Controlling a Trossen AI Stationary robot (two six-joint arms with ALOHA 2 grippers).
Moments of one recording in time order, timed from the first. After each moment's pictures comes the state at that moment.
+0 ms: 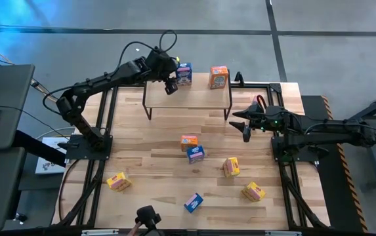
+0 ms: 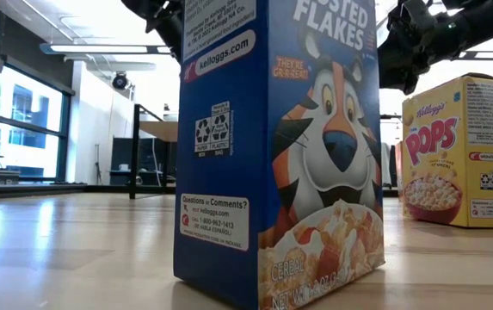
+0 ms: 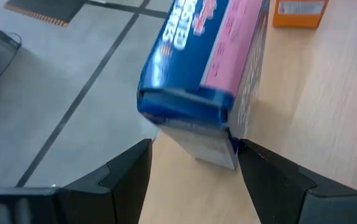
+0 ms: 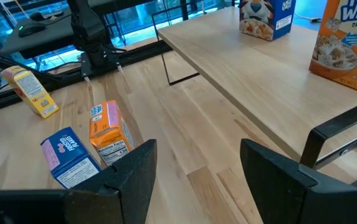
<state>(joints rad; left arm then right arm) 0.61 1.64 1.45 -0.54 -0.14 0.30 -0.16 0.68 0.45 -0.09 0.14 0.22</state>
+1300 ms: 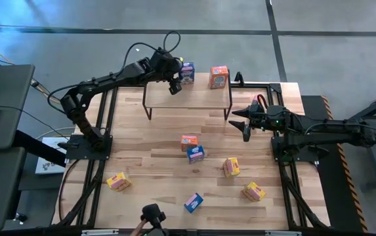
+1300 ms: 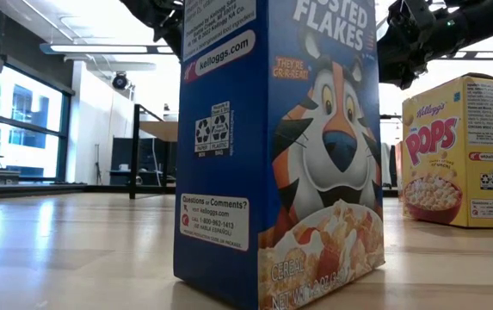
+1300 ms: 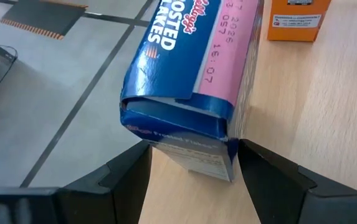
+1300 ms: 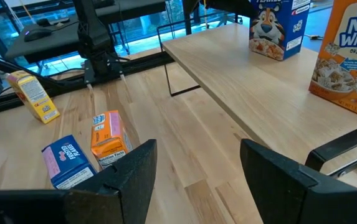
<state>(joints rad) 0.61 1.68 1.45 -0.45 -0.12 0.32 -0.16 0.68 0.45 -0.04 0.14 0.17</state>
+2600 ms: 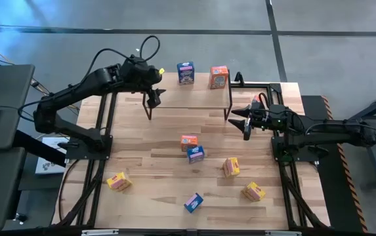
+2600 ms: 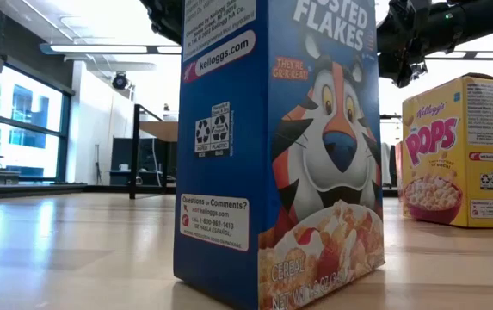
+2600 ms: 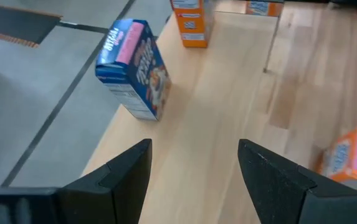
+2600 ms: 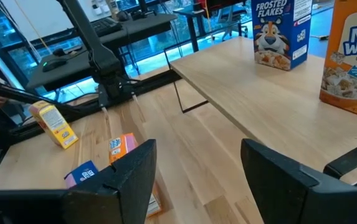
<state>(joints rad) 0.42 1.31 1.45 -0.84 -0.14 0.19 -0.16 0.68 0.45 0.03 0.12 0.26</state>
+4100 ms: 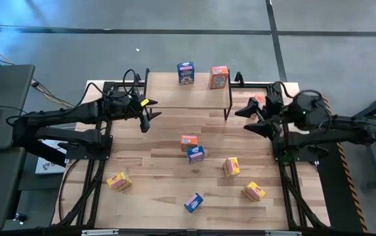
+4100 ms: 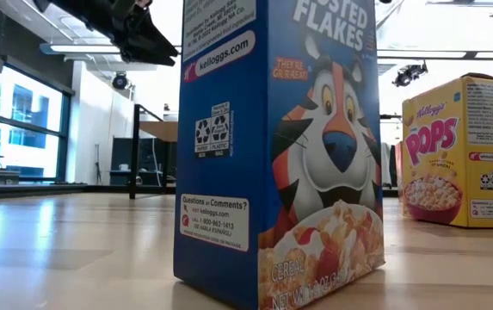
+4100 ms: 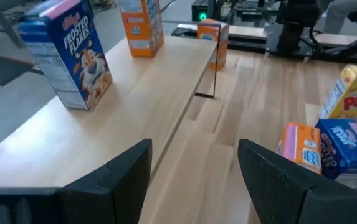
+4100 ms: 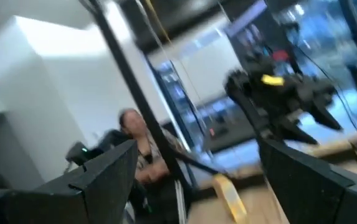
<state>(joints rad) 0.25 0.89 0.73 -0.25 -0.14 0.03 -0.11 0.69 0.72 0.20 -0.32 0.52</state>
